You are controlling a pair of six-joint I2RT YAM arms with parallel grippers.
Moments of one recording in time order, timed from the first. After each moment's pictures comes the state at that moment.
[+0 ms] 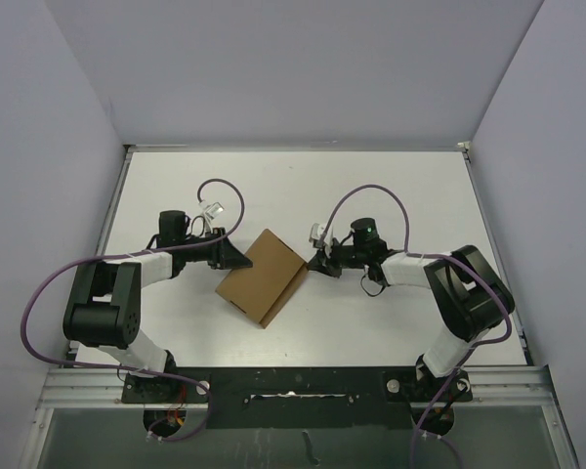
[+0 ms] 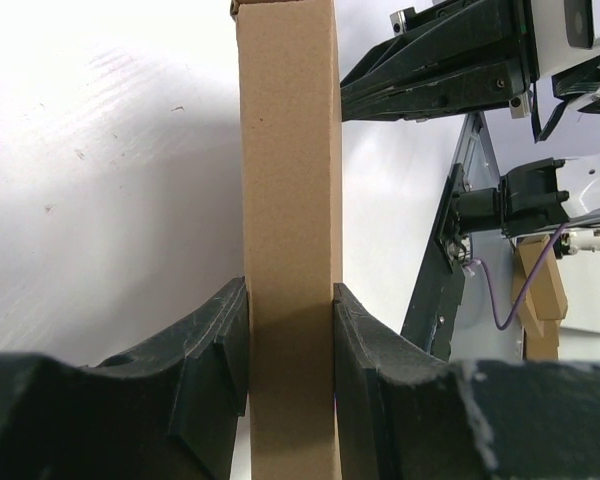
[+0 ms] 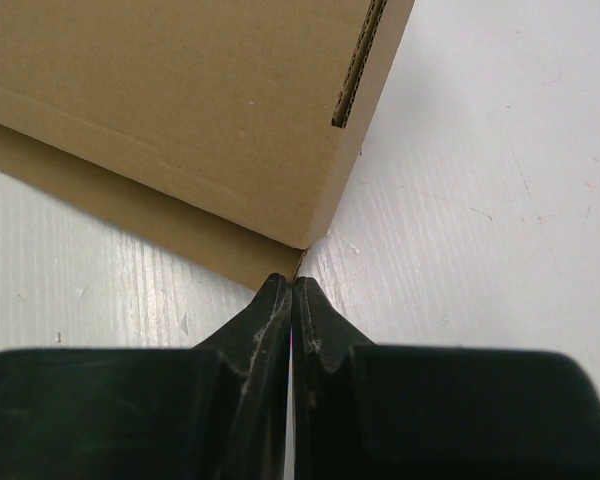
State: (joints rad) left arm -0.09 1.60 0.66 0.22 1.09 -0.33; right arm 0.47 1.68 0.70 0.36 -0.76 -0.52
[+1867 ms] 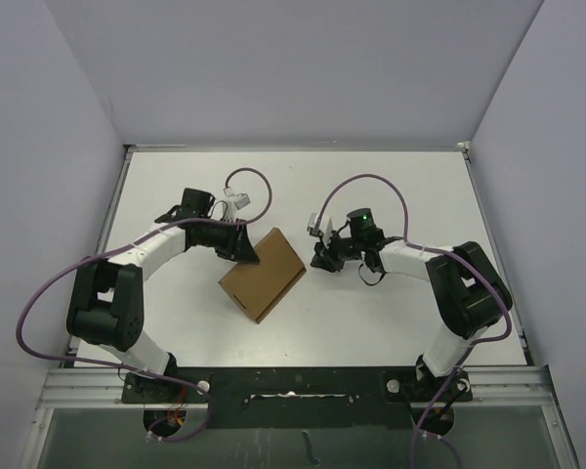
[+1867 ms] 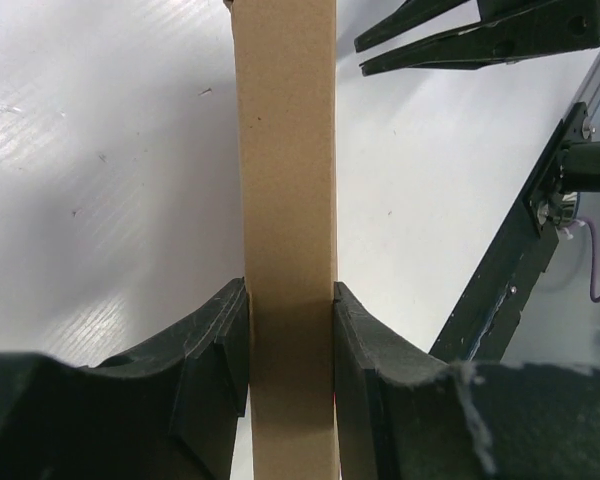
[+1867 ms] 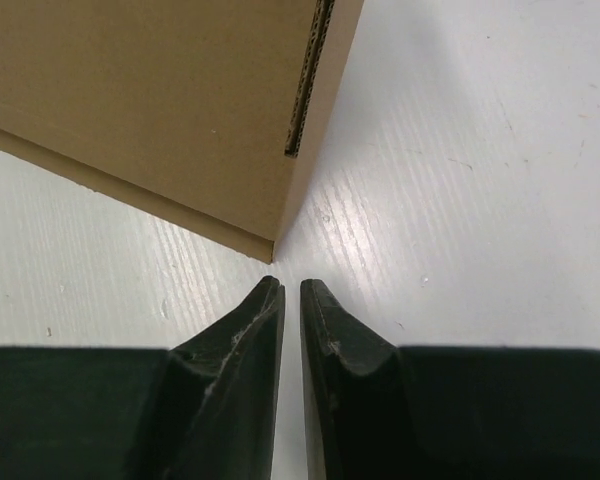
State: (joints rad) left arm -0.25 1.60 0.99 -0.40 0.80 -0.02; right arm 0.46 1.70 0.82 0.11 -0.68 -0.49
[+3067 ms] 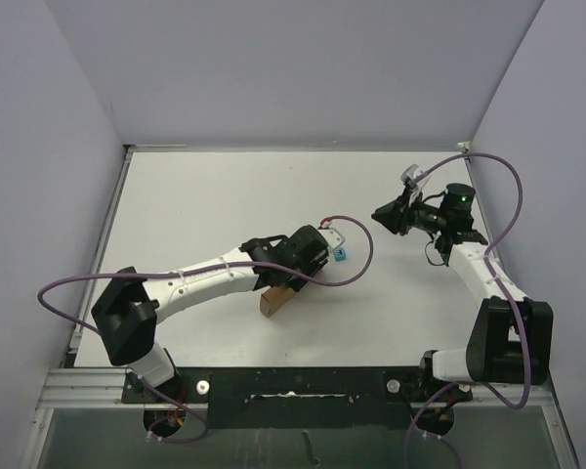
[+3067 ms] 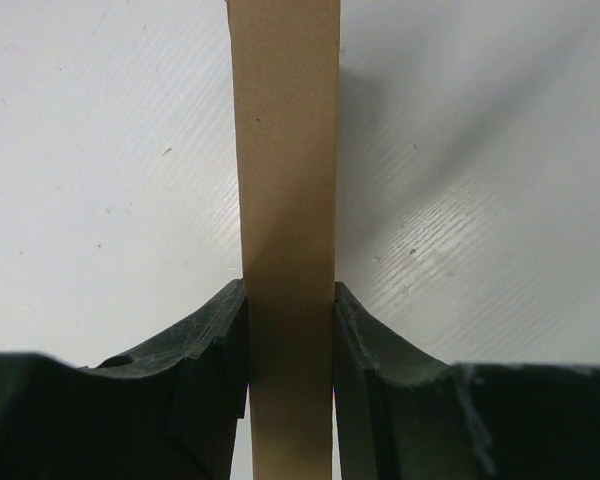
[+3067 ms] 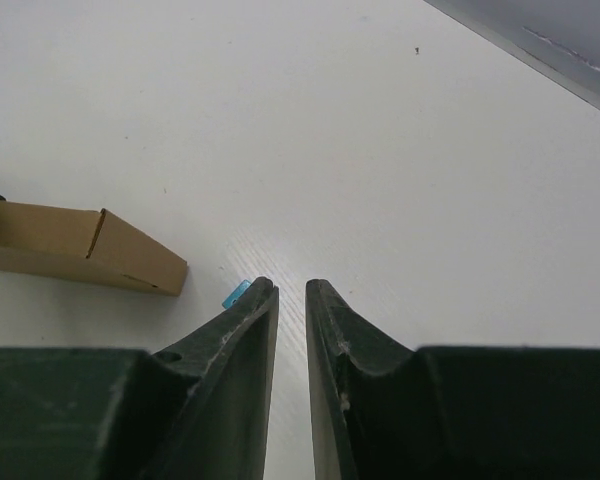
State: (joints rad) left arm -1.01 1.62 1.24 -0.61 -0.24 -0.08; right arm -0.06 1.35 0.83 0.09 -0.97 -0.28
